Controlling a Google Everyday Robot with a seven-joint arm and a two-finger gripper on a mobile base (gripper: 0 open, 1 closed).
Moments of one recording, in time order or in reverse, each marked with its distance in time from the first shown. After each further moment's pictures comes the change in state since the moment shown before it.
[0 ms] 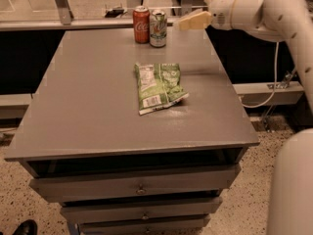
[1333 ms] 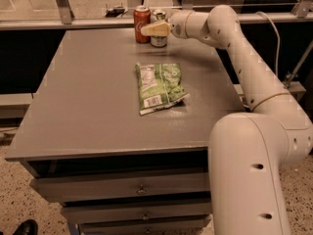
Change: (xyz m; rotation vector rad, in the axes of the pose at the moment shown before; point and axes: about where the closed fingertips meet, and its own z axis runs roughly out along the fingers) arm 0.055 -0.012 0.141 0.039 0.018 0.078
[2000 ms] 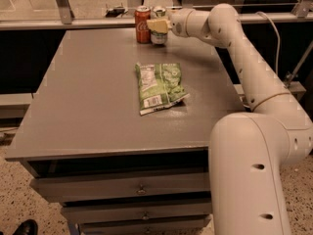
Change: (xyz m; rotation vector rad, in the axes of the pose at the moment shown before) arm -0.006 -0.001 -0.002 0.005 -0.009 -0.016
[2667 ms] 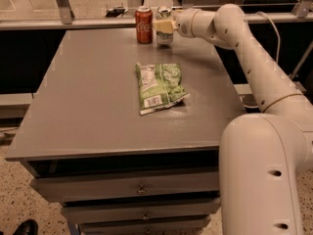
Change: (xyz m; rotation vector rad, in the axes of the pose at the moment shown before) arm 0.001 -0.008 -0.021 0.040 0.011 -0.028
